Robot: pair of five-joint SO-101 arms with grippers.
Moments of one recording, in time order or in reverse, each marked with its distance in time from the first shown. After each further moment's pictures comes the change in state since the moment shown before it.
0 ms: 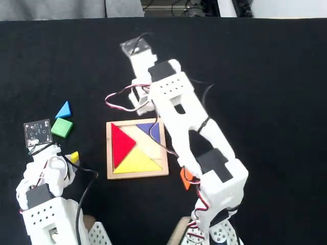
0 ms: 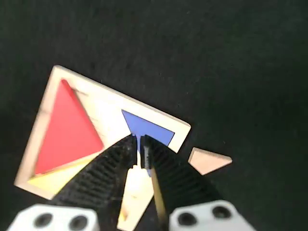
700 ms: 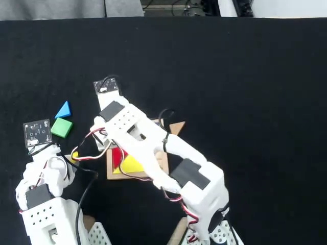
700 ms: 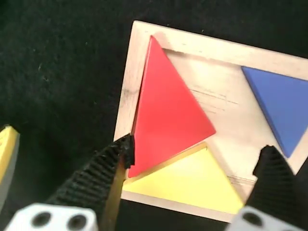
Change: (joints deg) left arm 0.0 0.0 0.0 0.0 0.0; right arm -20.0 4.7 9.9 -7.1 -33.8
